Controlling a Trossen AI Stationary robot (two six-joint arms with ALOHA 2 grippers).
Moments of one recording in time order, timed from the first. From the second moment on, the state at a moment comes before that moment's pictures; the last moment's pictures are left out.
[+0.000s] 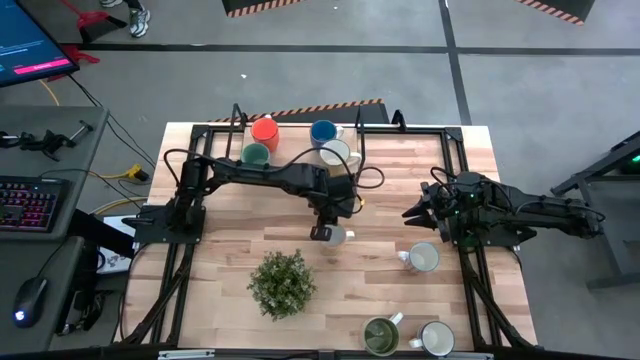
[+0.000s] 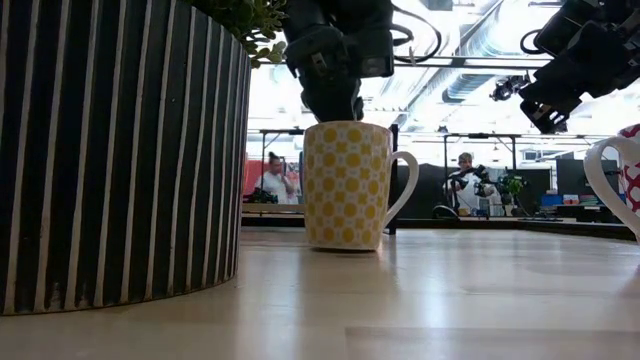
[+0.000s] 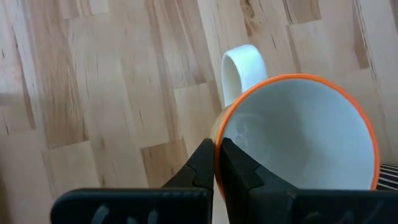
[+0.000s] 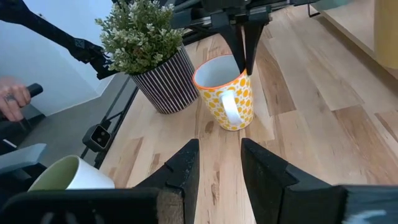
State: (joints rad) left arm 0.05 2.07 1.74 -0.87 0.18 0.24; right arm -0.17 0.30 0.27 -0.30 -0.40 0.29
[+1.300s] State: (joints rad) left arm -0.03 1.79 1.74 -1.31 0.15 -0.01; right arm -0.17 0.32 0.27 -0.31 -0.40 0.30
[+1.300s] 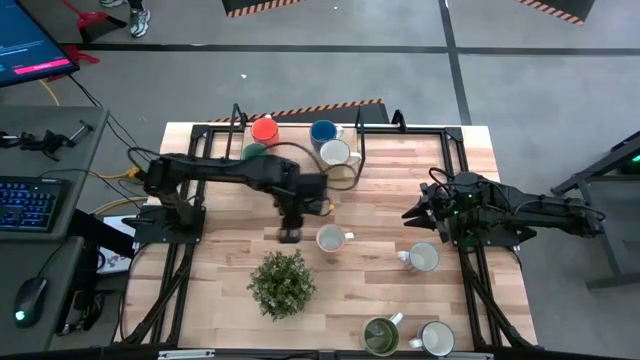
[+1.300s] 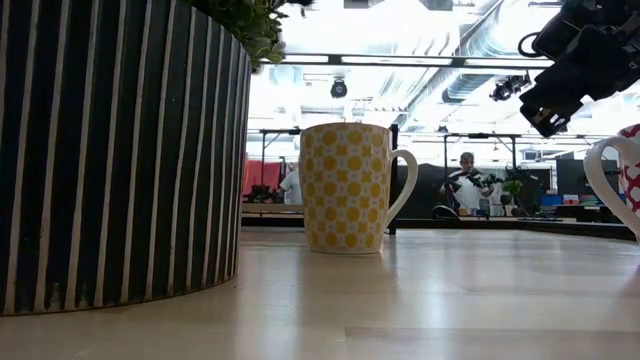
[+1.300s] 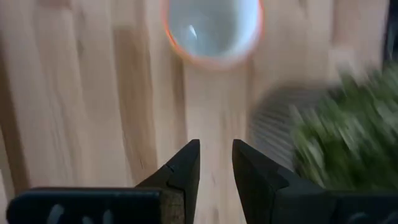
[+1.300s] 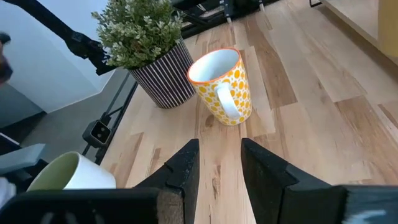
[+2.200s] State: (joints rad) left arm -0.41 1.01 0.82 -0.92 -0.20 -0.60; right arm -0.17 0.48 0.37 -0.08 -0.15 0.16
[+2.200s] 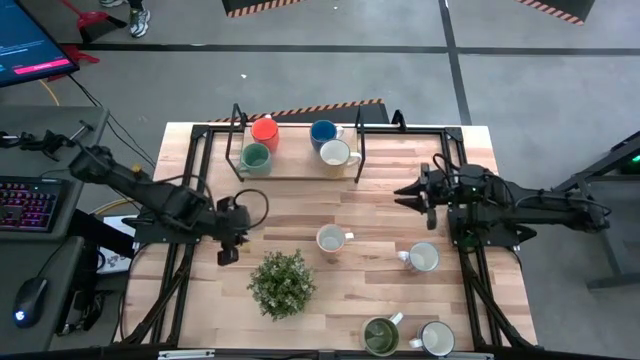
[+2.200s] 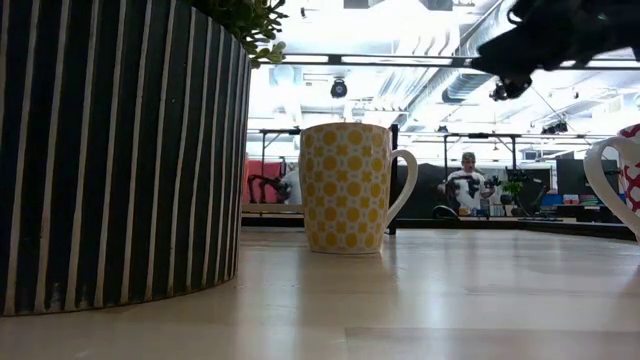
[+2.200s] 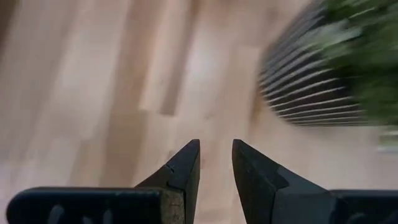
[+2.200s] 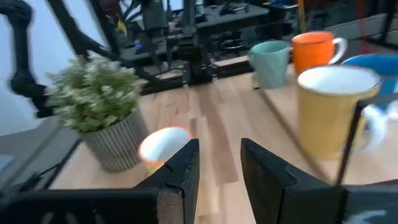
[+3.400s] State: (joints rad) left arm -0.41 0.96 0.62 -0.70 -0.46 -0.54; right arm -0.05 1.52 1.14 -0.71 -0.27 -0.08
